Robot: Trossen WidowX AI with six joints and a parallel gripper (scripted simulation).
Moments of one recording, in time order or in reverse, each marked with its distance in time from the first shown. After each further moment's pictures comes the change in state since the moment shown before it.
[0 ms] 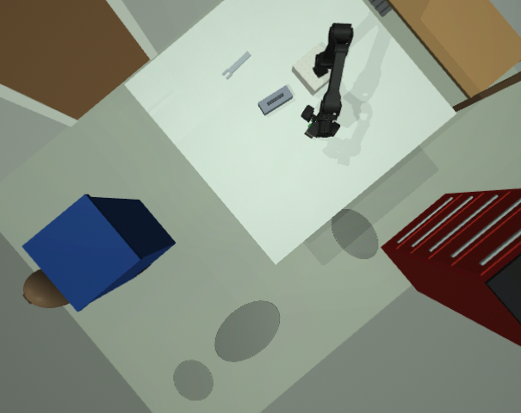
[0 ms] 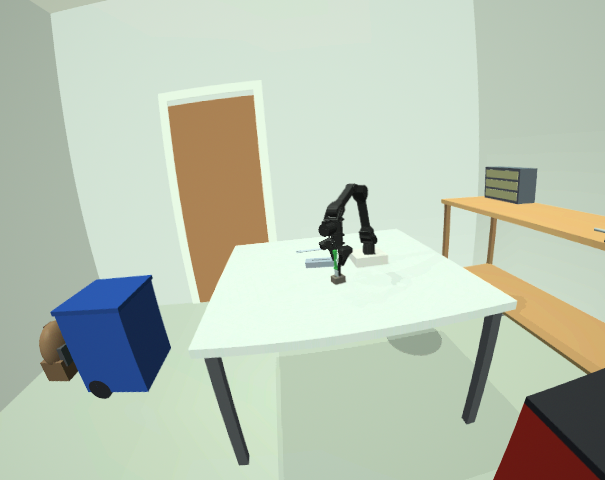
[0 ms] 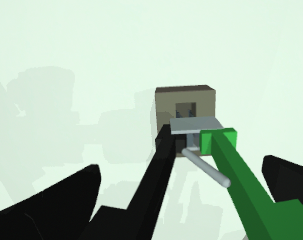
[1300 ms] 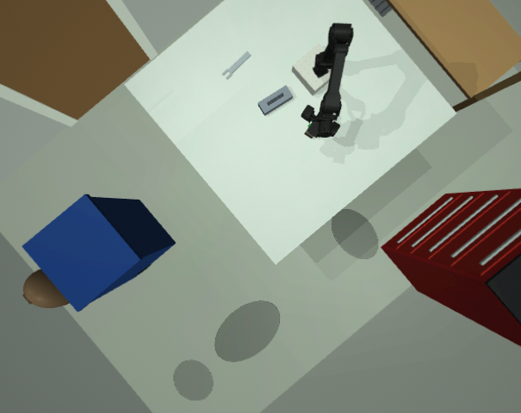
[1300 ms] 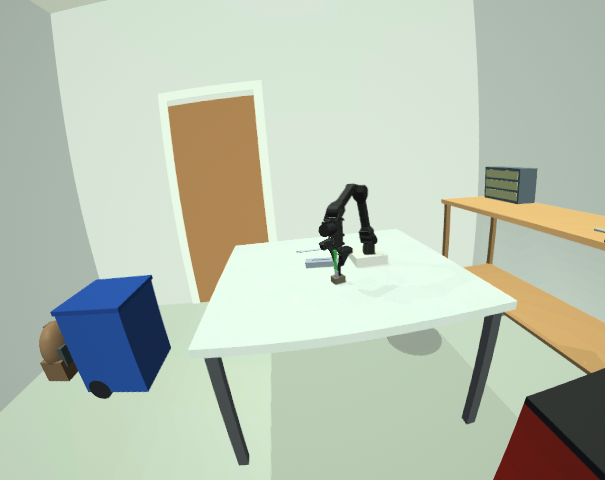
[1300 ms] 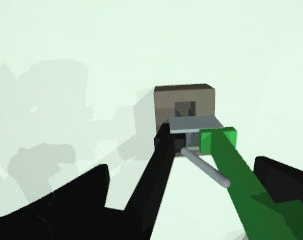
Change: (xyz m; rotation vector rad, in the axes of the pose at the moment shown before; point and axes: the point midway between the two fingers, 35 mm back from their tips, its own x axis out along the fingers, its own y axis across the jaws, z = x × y) arm 0.002 -0.001 -0.001 0.000 0.004 -0.002
